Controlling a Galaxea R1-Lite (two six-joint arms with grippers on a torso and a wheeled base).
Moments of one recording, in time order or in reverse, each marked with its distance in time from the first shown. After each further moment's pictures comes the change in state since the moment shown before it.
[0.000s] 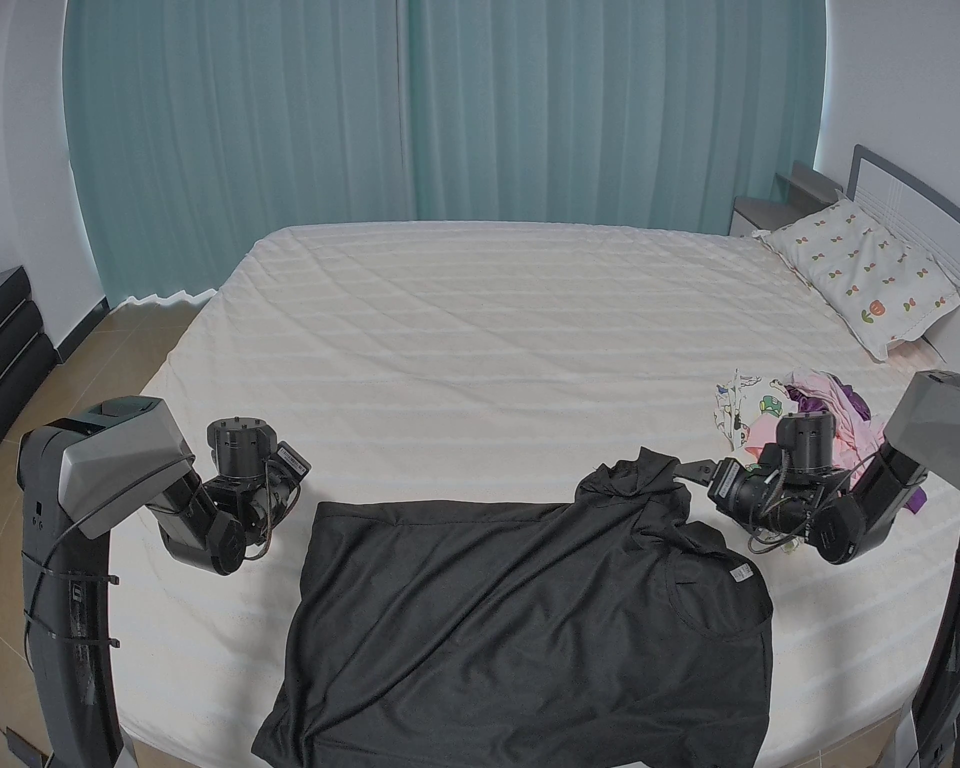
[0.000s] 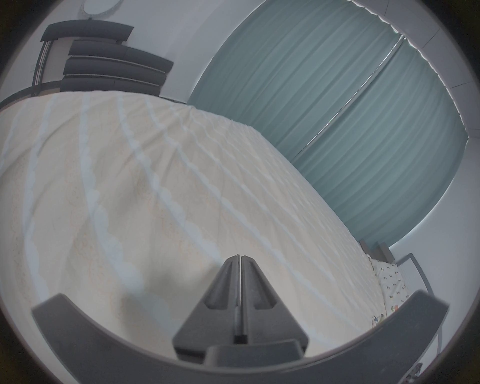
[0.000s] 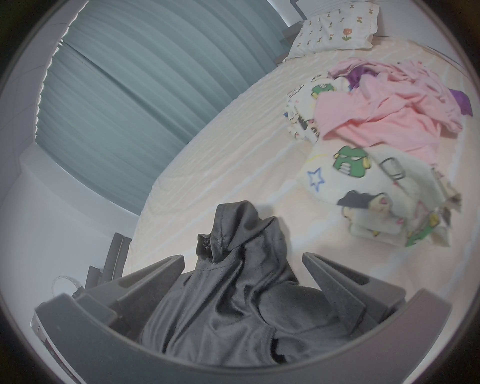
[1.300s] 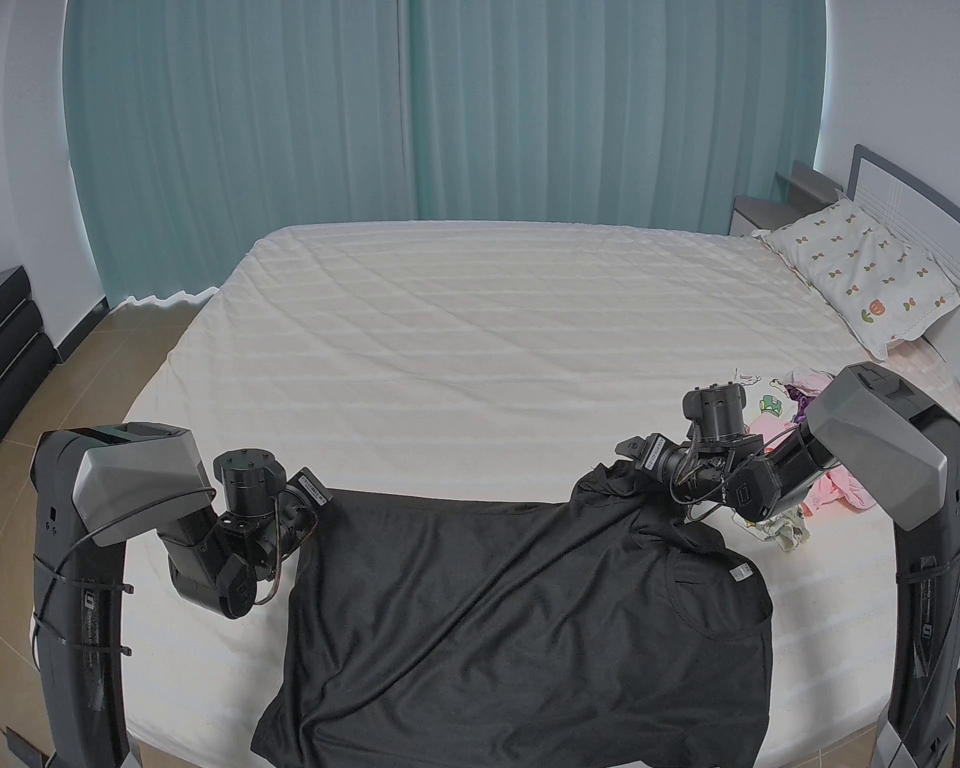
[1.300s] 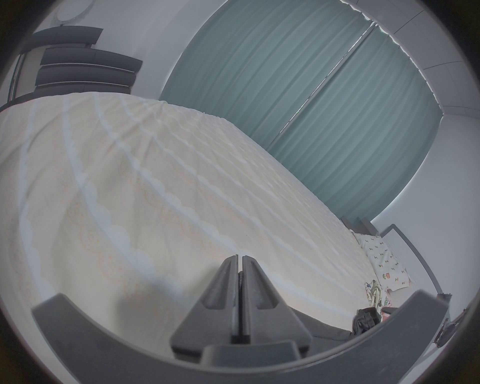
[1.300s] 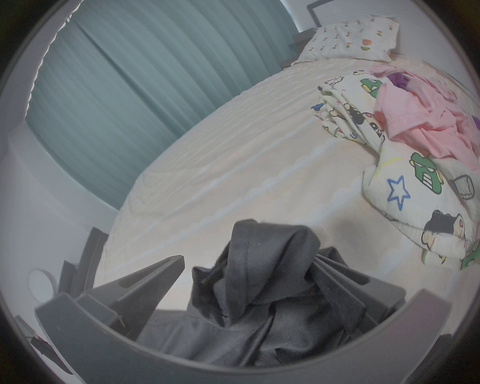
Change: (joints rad) left arm -0.057 0.023 0.181 -0.279 -0.070 0.113; right arm 0.135 0.237 -0.514 0.310 -0.215 -0.007
